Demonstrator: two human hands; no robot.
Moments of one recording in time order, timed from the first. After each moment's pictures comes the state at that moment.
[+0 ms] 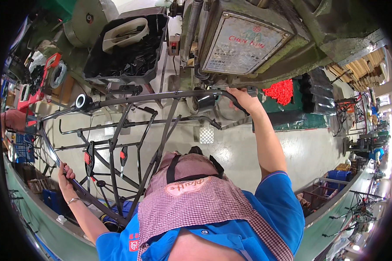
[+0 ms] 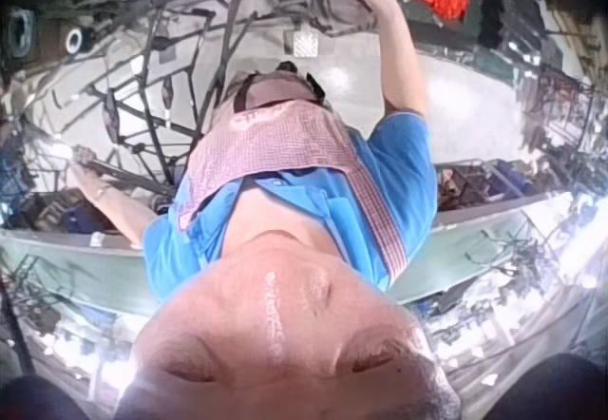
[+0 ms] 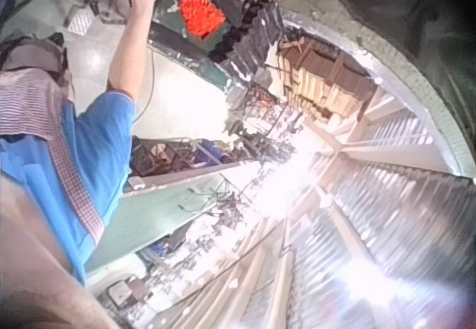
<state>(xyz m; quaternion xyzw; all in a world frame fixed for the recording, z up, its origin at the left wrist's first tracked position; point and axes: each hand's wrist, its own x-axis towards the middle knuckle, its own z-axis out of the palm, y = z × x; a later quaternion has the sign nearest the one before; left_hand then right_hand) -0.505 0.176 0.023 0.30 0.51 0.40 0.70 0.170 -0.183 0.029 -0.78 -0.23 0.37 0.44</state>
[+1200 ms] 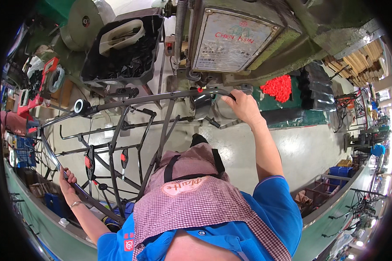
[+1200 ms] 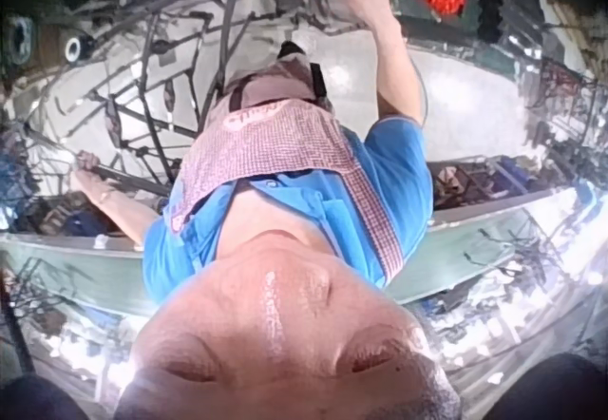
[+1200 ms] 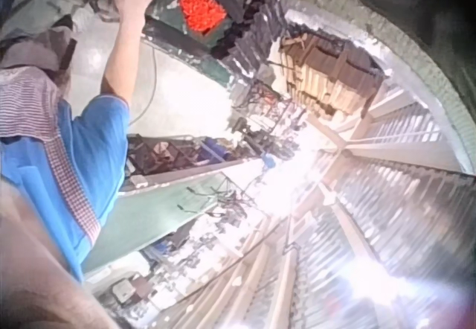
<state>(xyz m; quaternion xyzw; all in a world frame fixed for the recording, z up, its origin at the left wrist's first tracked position) -0.506 0.169 0.021 0.31 0.51 0.41 0.69 0.133 -0.203 0.049 -0.89 -0.42 0.04 0.18</state>
